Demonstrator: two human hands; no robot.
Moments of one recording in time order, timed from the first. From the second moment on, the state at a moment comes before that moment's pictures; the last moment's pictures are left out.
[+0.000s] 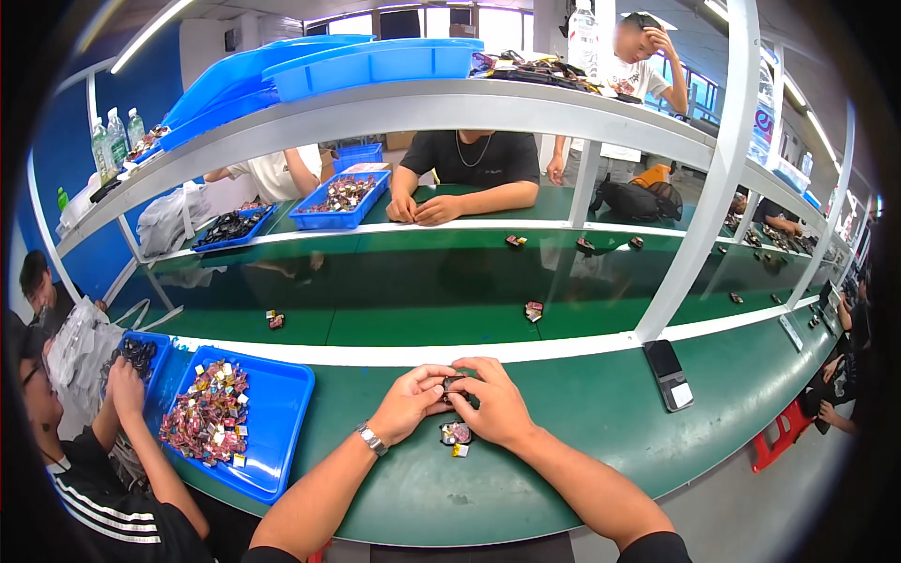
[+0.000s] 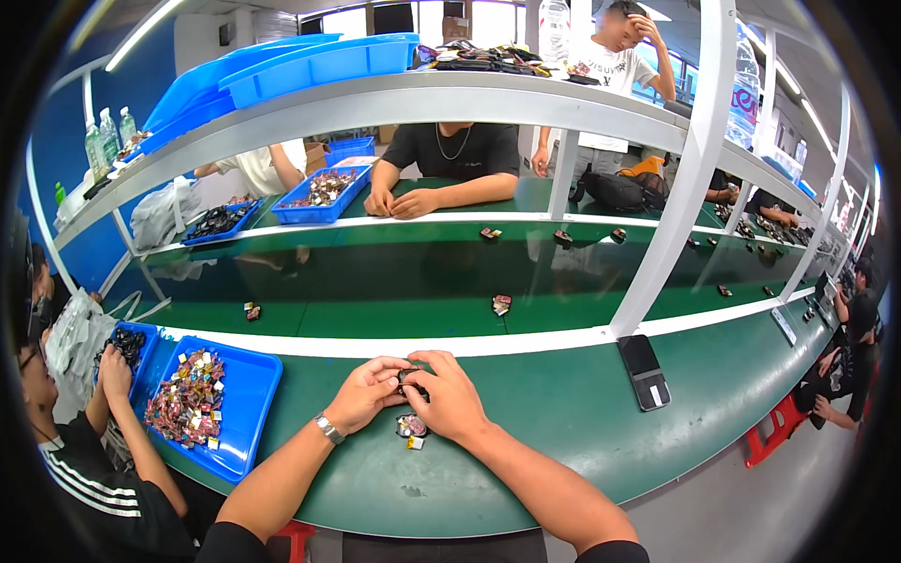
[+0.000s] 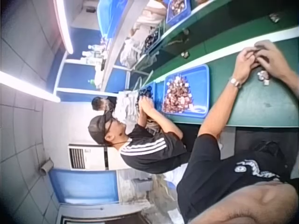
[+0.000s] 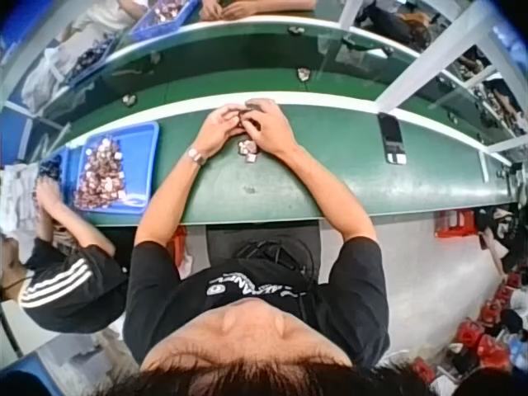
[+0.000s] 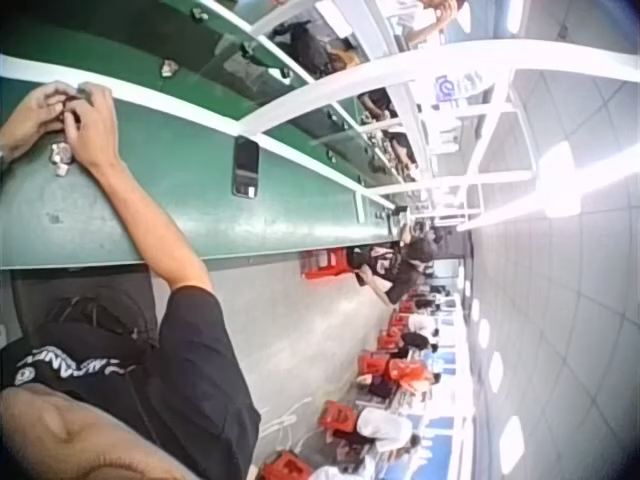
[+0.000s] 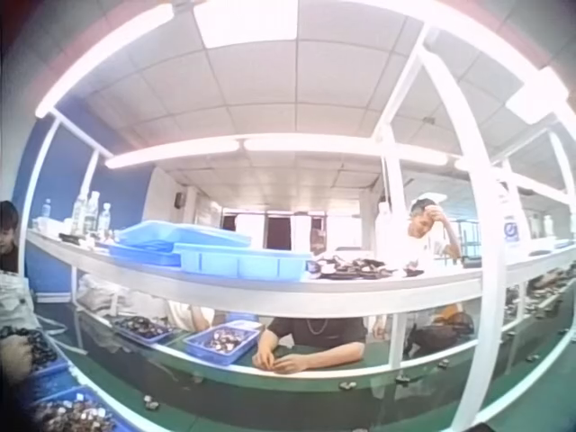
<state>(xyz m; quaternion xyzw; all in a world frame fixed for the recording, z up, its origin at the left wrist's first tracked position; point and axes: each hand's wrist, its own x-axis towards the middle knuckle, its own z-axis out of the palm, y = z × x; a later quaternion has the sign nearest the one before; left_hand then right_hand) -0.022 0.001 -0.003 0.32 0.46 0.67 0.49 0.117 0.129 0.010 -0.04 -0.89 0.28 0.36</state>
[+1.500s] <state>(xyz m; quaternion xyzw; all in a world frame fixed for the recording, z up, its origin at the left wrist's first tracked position) -0.017 0.005 -0.014 0.33 0.37 0.75 0.44 0.114 0.121 0.020 -0.01 -0.85 0.24 0.47</state>
